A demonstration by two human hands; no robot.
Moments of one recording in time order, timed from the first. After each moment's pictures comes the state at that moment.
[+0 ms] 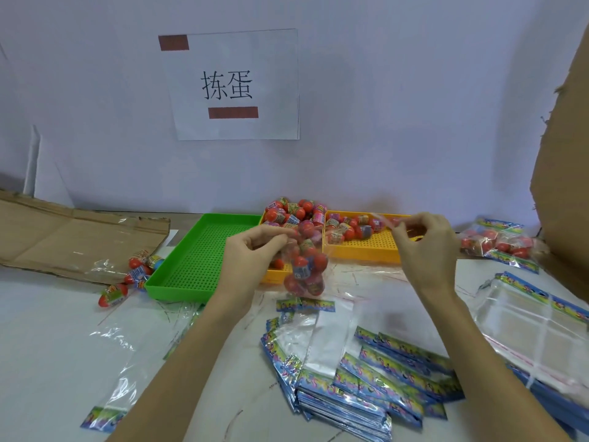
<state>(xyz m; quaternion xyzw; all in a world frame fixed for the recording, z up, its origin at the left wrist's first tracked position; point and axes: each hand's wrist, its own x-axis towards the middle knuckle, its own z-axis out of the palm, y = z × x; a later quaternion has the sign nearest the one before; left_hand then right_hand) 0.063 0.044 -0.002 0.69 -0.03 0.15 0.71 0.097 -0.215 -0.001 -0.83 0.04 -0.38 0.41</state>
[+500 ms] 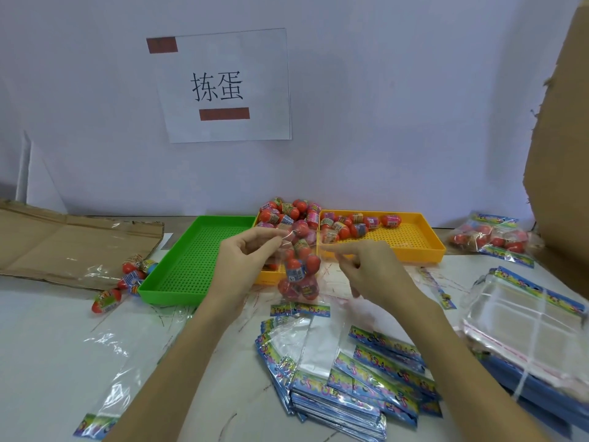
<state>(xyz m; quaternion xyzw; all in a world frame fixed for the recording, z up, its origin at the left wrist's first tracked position) 0.068 0.047 -0.009 0.71 -0.04 0.13 0.69 0.082 -0.178 -0.007 -0.94 -0.16 -0.12 0.29</state>
